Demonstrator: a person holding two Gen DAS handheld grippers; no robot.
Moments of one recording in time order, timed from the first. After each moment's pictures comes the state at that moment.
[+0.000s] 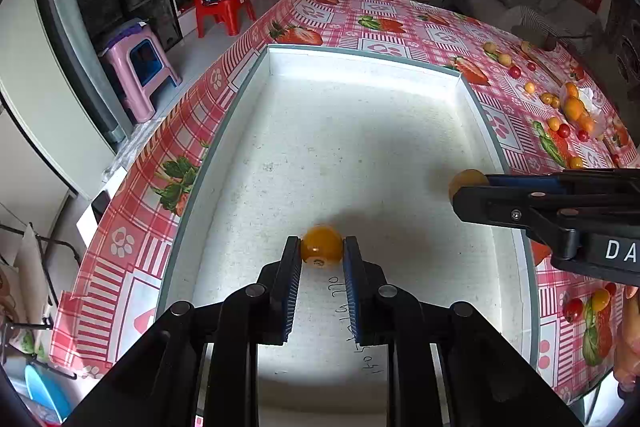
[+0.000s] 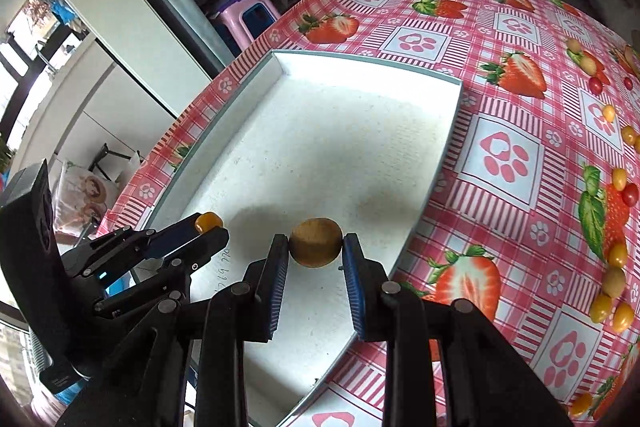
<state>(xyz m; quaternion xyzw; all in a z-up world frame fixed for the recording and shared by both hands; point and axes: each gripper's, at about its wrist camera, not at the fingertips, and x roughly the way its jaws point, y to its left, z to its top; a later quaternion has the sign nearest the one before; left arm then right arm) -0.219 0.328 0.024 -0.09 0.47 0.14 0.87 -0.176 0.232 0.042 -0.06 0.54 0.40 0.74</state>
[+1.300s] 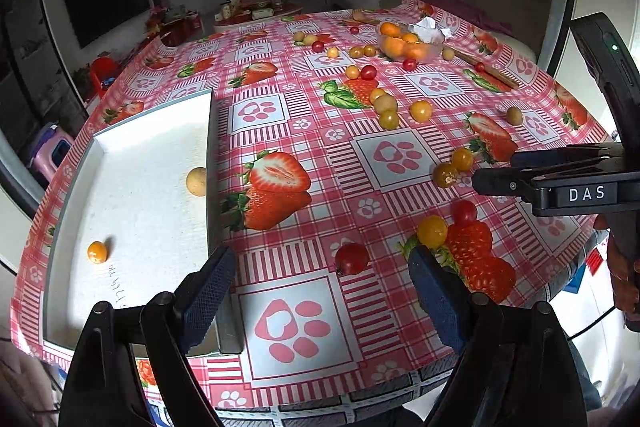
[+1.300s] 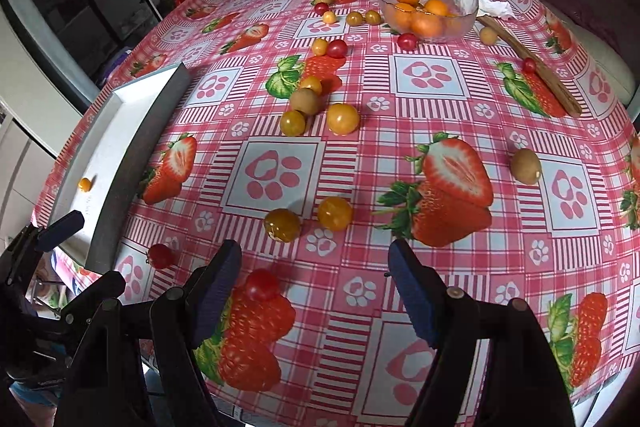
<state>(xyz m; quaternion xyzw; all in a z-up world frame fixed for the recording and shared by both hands) -0.244 0.130 0.045 0.04 0.43 -0.02 0.90 -0.217 -0.033 0.032 0.00 0.52 0.19 0.83</state>
